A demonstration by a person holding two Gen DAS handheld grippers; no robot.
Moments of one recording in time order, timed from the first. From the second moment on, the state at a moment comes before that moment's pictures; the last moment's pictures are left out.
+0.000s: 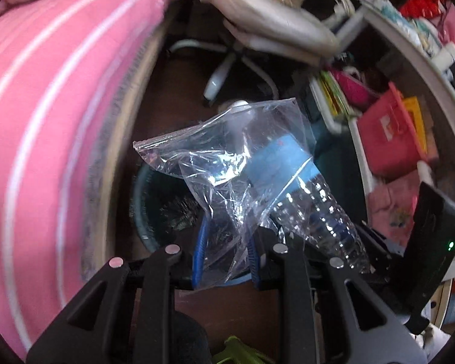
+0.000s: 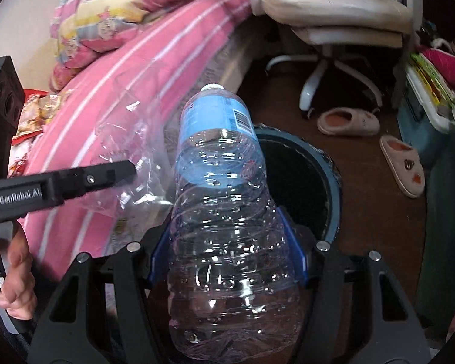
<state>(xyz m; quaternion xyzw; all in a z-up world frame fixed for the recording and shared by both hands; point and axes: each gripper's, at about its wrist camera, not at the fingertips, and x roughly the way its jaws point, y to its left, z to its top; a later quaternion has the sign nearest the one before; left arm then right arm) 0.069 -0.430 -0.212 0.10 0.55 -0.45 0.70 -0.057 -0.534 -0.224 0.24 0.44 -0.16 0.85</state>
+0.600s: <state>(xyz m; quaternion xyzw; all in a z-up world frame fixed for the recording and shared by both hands) 0.092 -0.414 -0.202 0.03 0.56 -0.41 0.72 -0.067 -0.503 -0.199 0.13 0.46 -0.21 0.85</state>
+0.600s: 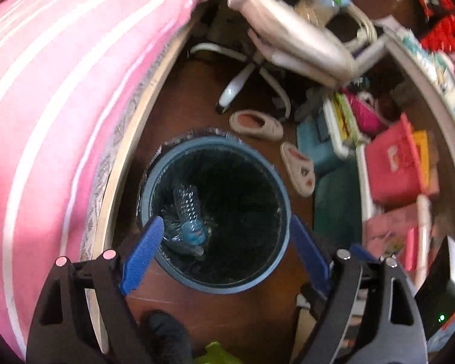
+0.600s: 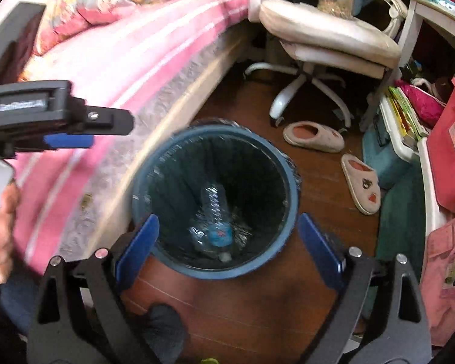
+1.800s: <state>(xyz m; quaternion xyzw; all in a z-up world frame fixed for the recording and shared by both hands) 0.156 0.016 -0.076 -0.12 0.36 -0.19 0.91 0.166 -0.195 -0.074 0.07 0.40 0.15 0.90</state>
